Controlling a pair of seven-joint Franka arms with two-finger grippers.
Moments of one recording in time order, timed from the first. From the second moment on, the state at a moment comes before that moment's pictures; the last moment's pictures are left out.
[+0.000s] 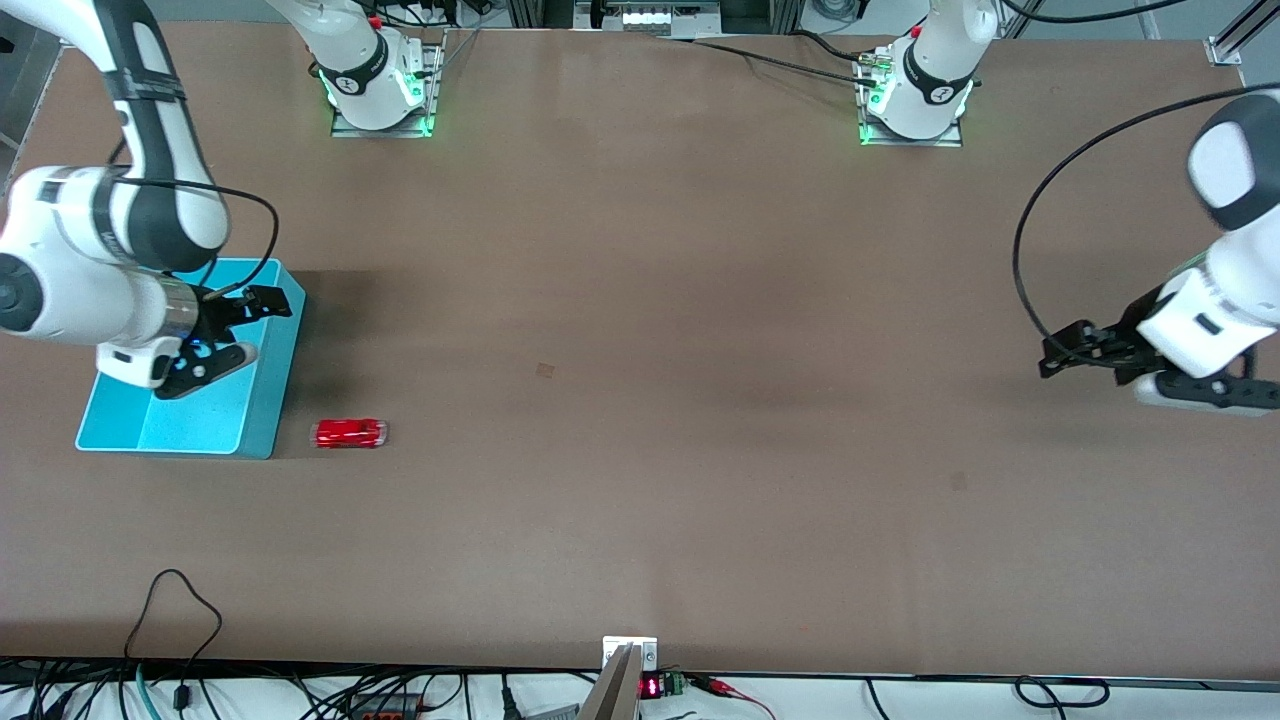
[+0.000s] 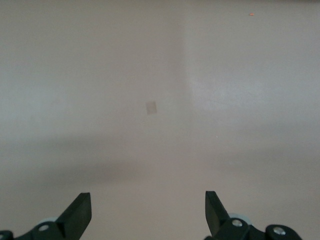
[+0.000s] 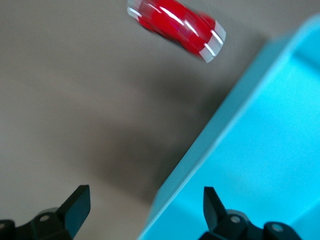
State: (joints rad) left arm 0.04 0.19 0.00 -1.65 -0.08 1.88 0.06; right arm -0.09 0.28 0.04 -1.95 -0.02 2.04 -0.67
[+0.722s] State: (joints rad) left arm 0.06 0.16 0.01 -1.54 -0.08 1.71 -0.01; right arm -0.12 0.36 0.12 -2.06 -0.16 2.53 -1.34
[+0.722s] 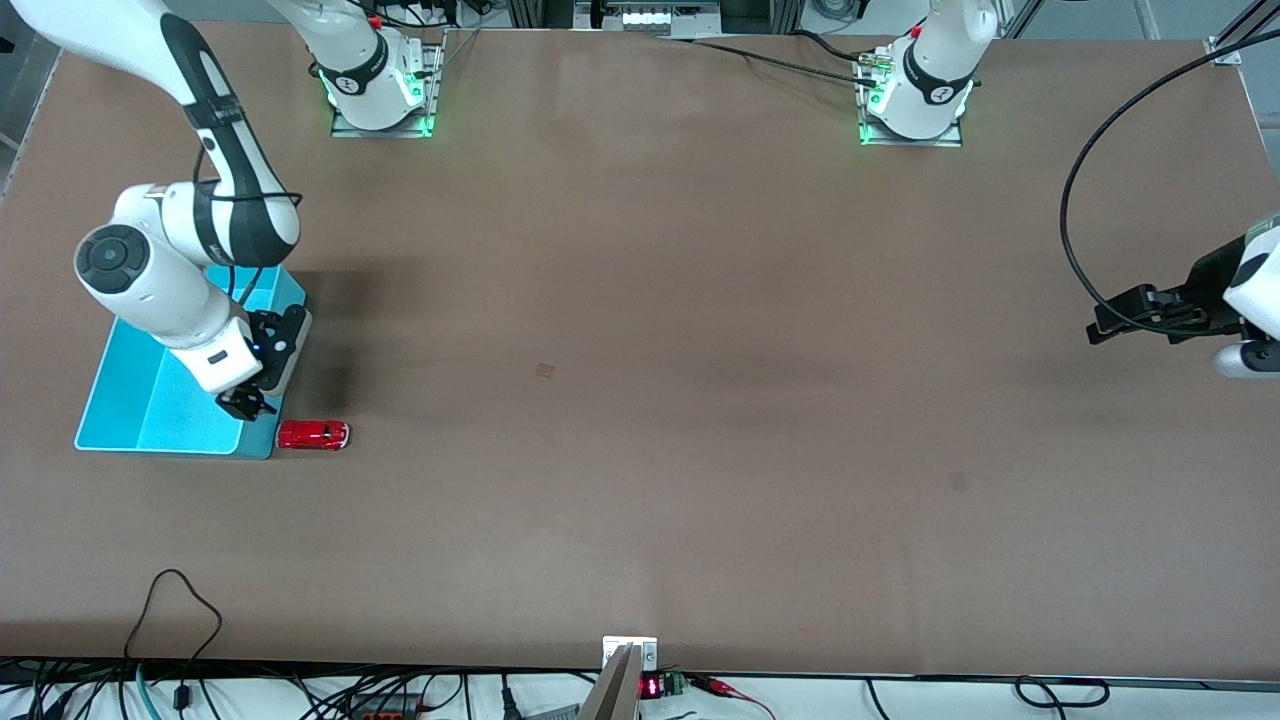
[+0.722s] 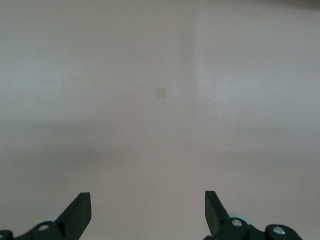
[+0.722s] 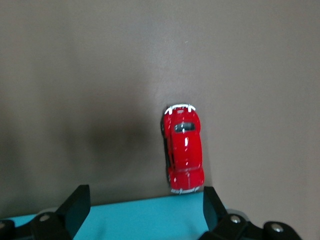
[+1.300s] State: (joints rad) left arm 0.06 0.05 0.00 -1.60 -0.08 1.64 -0.03; right arm -0.12 0.54 0.13 -1.98 -0.16 2.68 -1.36
